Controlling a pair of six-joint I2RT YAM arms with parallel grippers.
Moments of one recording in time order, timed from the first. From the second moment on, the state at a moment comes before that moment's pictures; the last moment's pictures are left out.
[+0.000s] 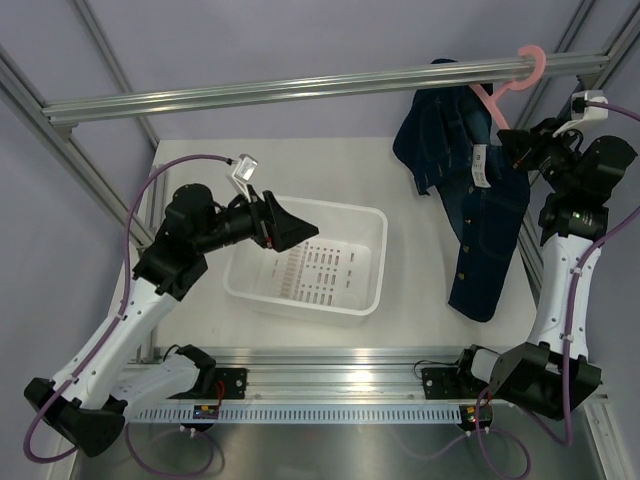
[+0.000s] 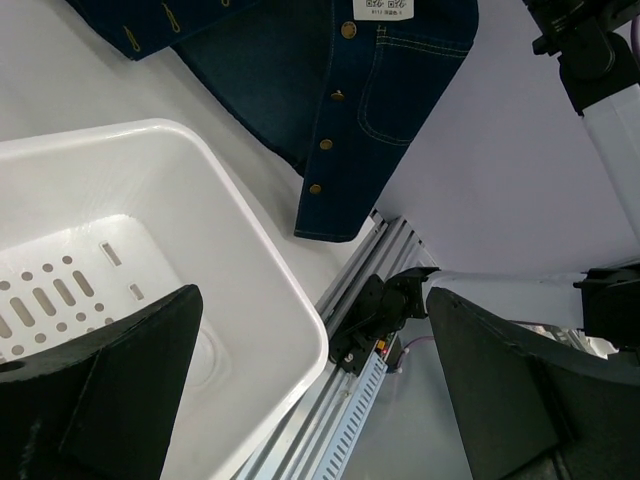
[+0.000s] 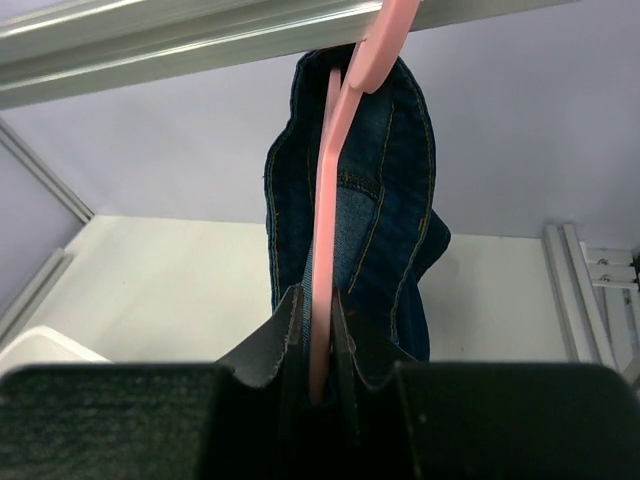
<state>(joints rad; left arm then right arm) -0.52 0.97 1.08 -0.27 0.56 -0.63 -0.39 1.19 1.29 0.00 -0.71 0.30</state>
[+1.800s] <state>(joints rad) -0.52 1.09 1.09 -0.21 0.59 -0.63 -0.31 1.15 1.32 -0.11 -0.56 0.18</state>
